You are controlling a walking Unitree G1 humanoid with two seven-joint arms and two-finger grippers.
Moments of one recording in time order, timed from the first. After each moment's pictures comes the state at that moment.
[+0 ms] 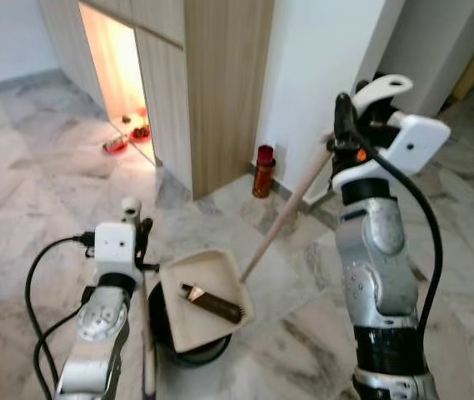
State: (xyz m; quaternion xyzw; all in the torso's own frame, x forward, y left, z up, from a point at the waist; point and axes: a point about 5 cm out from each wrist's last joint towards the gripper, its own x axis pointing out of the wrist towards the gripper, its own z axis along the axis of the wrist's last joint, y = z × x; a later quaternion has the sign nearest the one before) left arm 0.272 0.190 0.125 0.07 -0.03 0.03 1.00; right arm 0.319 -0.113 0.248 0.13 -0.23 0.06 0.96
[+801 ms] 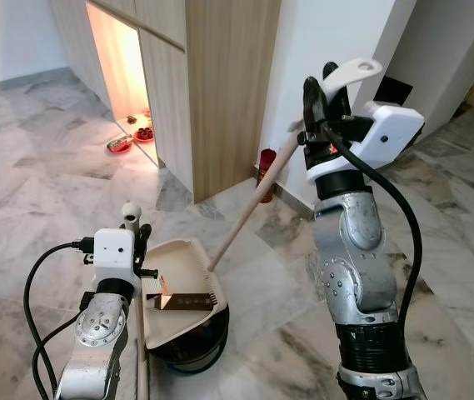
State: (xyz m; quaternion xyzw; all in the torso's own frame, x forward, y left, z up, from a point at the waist) left arm 0.270 0.181 0.121 0.06 -0.03 0.02 1.00; right arm 0.315 -0.094 0.264 0.14 -0.28 0.10 0.95
